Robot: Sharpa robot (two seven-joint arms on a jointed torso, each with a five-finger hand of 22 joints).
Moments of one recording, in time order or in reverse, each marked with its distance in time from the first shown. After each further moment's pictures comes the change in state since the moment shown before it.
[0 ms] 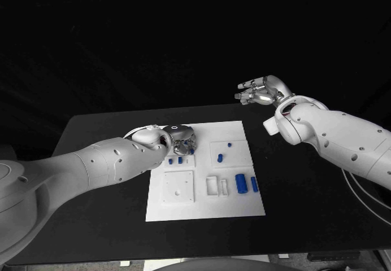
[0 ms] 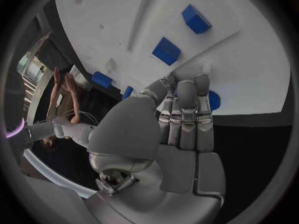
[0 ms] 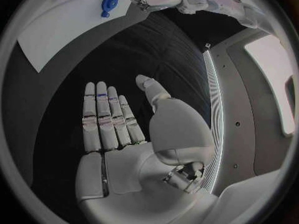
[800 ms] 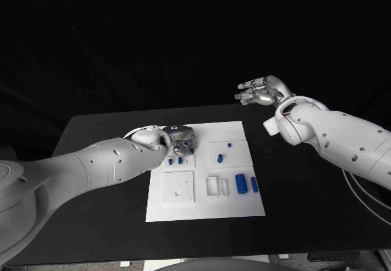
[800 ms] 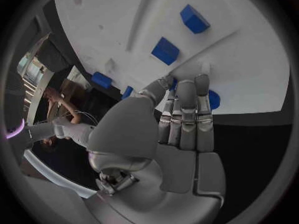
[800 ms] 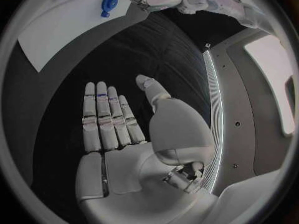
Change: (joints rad) left arm 0.000 -0.003 0.000 0.003 -0.004 -0.006 0.000; left_hand -0.029 -0.029 -0.003 -0.003 0.000 -0.103 -0.012 0.000 -0.001 -0.066 0.024 0.000 0.001 -0.011 0.011 0.000 0.000 0.007 0.002 0.009 -0.015 -0.001; right arm 0.000 -0.002 0.000 0.002 0.000 0.000 0.000; right_hand 0.000 0.000 -0.006 0.000 0.000 0.000 0.000 0.000 0.000 0.000 0.000 0.000 0.000 0.000 0.000 0.000 0.000 0.000 0.000 0.000 0.000 0.000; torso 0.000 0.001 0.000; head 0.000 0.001
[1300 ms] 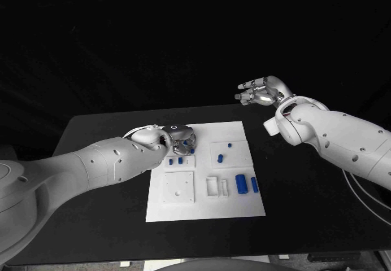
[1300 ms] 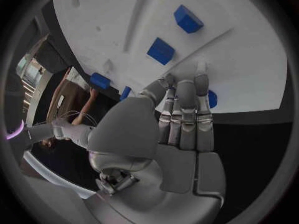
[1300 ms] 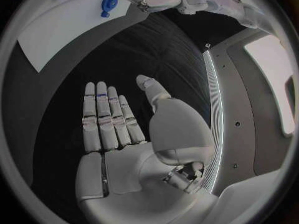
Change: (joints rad) left arm 0.002 0.001 0.001 -0.006 -0.011 -0.001 -0.009; left_hand 0.007 0.007 0.000 0.000 0.000 0.056 0.018 0.000 0.002 0.004 -0.007 0.000 -0.001 -0.003 -0.003 0.000 0.000 0.007 0.000 0.000 0.000 0.000; right arm 0.000 0.000 0.000 0.001 0.000 0.000 0.000; right_hand 0.000 0.000 -0.005 0.005 0.000 0.000 0.000 0.000 0.000 0.000 0.000 0.000 0.000 0.000 0.000 0.000 0.000 0.000 0.000 0.000 0.000 0.000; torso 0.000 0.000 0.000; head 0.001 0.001
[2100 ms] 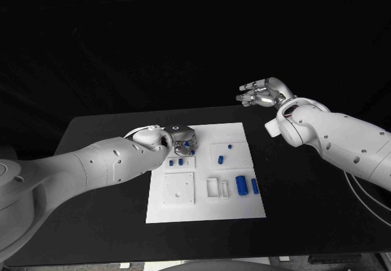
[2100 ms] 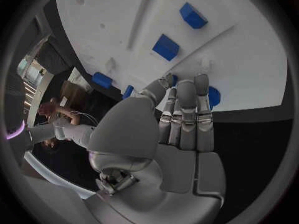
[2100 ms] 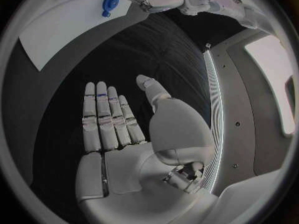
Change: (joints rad) left arm 0.011 -0.011 -0.002 0.033 -0.011 0.006 -0.013; left_hand 0.000 0.000 -0.008 -0.008 0.004 -0.019 -0.005 0.000 0.001 -0.018 0.003 0.000 0.002 -0.007 0.000 -0.005 -0.002 0.002 0.004 0.004 -0.019 0.000; right arm 0.000 -0.003 0.000 0.000 0.000 0.000 0.000; right_hand 0.000 0.000 0.000 0.000 0.000 0.000 0.000 0.000 0.000 0.000 0.000 0.000 0.000 0.000 0.000 0.000 0.000 0.000 0.000 0.000 0.000 0.000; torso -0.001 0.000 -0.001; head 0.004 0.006
